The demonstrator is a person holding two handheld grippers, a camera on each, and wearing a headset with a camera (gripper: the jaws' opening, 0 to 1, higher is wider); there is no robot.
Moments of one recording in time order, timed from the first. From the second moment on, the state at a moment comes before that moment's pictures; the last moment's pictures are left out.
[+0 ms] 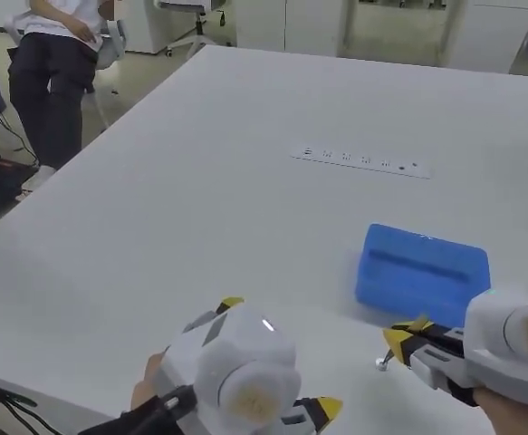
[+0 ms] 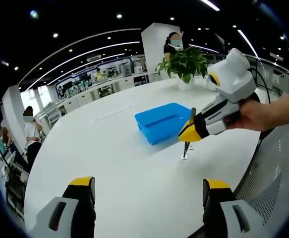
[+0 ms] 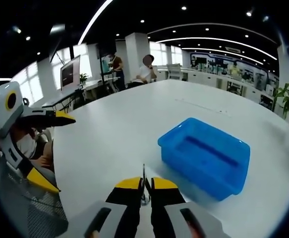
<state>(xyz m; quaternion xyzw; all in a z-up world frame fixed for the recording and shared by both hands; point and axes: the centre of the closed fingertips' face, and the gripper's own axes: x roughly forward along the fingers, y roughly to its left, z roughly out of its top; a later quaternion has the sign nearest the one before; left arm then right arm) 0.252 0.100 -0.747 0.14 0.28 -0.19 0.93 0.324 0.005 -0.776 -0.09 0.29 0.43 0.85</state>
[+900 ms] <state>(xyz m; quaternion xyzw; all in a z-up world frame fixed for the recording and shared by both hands) 0.252 0.101 -0.749 0.14 0.28 -0.19 0.93 0.354 0.006 -0.704 -0.07 0.23 0.43 0.87</state>
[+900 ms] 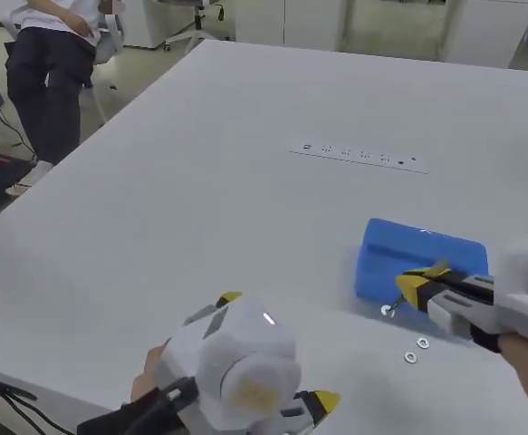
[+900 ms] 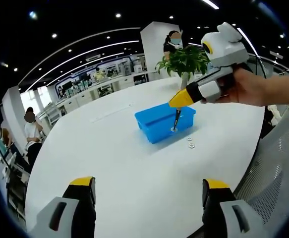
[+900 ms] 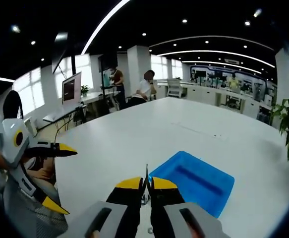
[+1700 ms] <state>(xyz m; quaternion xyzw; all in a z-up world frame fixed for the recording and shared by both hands) 0.252 0.102 -0.750 0.14 0.29 -0.19 0.93 0.424 0.010 -0.727 -0.09 0.22 0.37 0.90</state>
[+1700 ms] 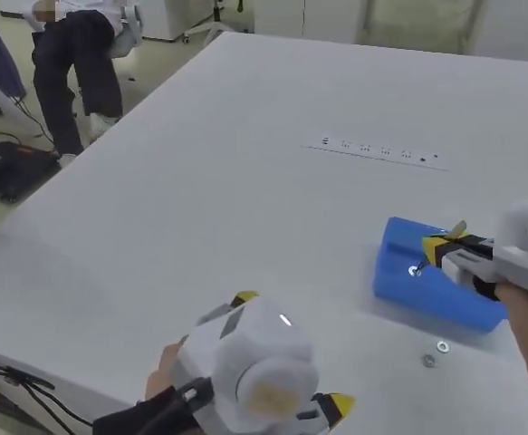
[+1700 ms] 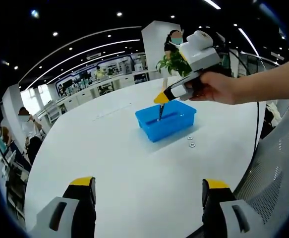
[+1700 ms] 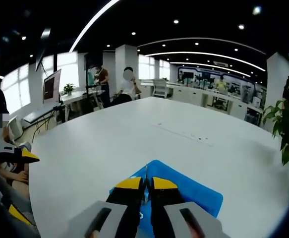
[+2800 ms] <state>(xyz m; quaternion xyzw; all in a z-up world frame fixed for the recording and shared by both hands) 0.251 0.106 -0.755 0.13 0.30 -0.18 0.93 0.445 -0.002 -0.757 -0.09 0.26 0.35 0.90</state>
